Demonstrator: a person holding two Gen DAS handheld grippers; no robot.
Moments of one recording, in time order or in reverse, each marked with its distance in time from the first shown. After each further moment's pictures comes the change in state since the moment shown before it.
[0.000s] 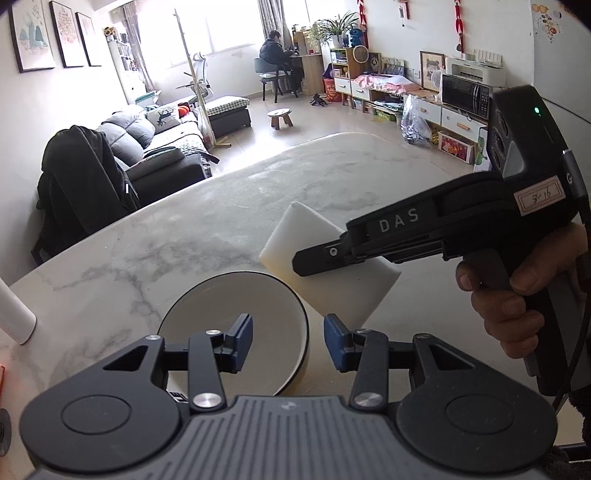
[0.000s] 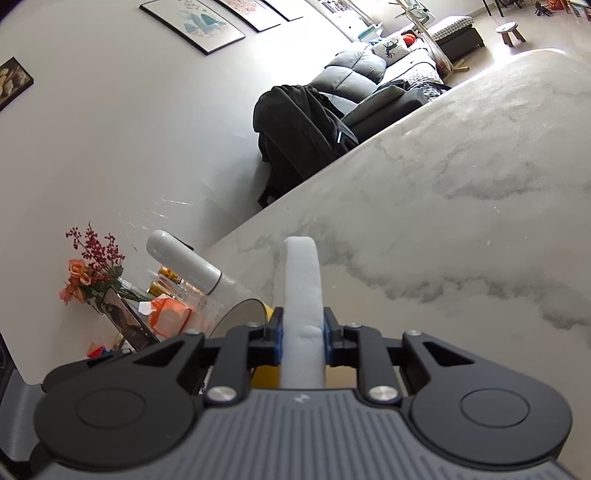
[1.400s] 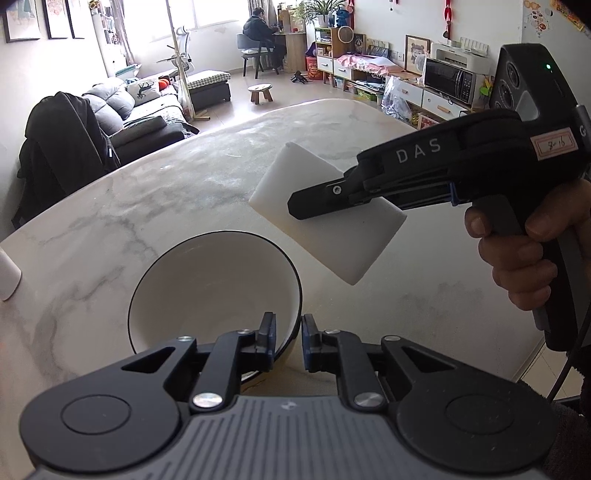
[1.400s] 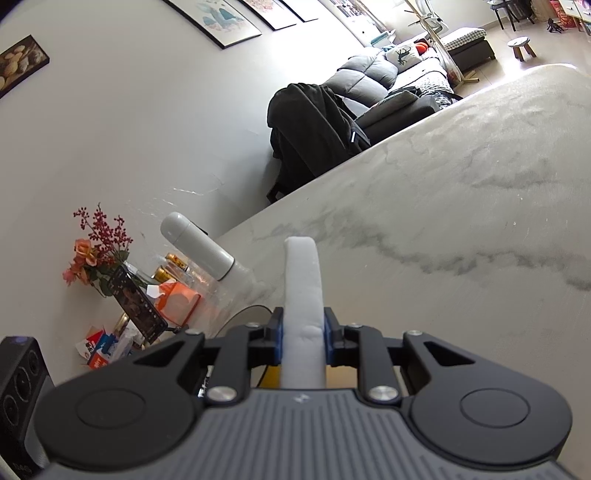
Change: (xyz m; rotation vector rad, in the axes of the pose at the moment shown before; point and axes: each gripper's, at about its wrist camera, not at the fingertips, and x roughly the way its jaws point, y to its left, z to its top) left arm -0.015 0.028 -0.045 -0.032 0.068 -0.101; right arm -0.007 0.036 -0.028 -0.054 -0.010 -0.012
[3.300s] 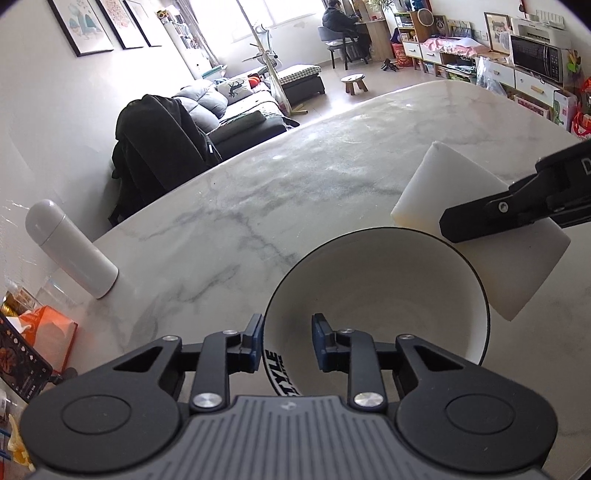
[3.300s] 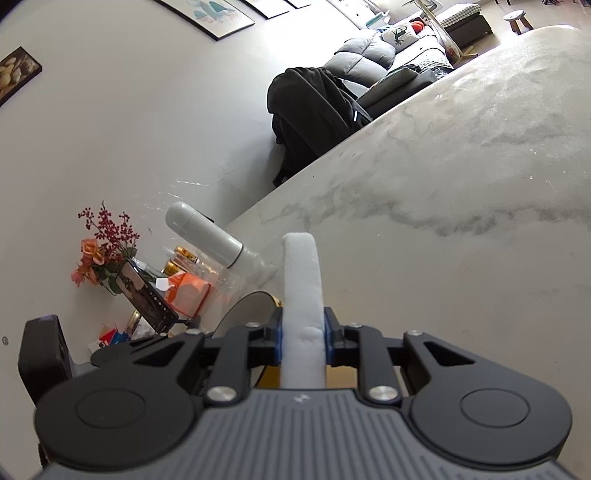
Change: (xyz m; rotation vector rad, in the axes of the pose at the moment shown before) left arm 0.025 0.026 0.006 0.022 0.020 0.390; right arm 0.013 -0.005 -0.013 0.079 0.036 0.040
